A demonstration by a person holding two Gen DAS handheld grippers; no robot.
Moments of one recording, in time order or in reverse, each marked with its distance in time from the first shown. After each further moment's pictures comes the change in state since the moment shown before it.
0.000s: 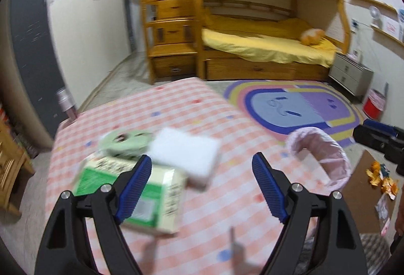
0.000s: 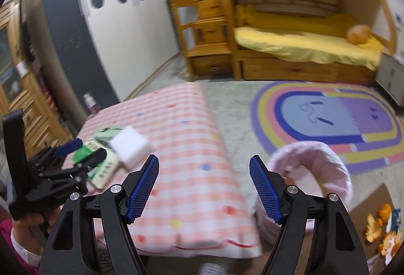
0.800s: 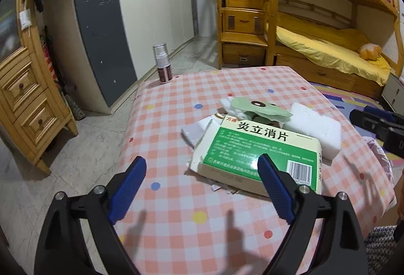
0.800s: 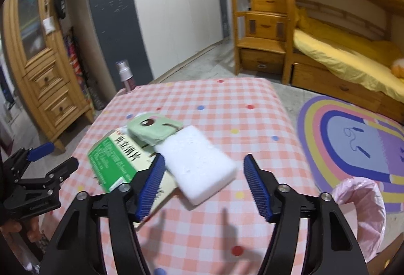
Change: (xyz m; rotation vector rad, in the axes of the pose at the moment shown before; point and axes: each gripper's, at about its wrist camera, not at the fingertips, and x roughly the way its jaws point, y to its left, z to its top) left arm -0.015 0.132 -0.041 -0.179 0.061 0.254; right arm 0.101 0.112 0.015 -0.218 0.073 0.144
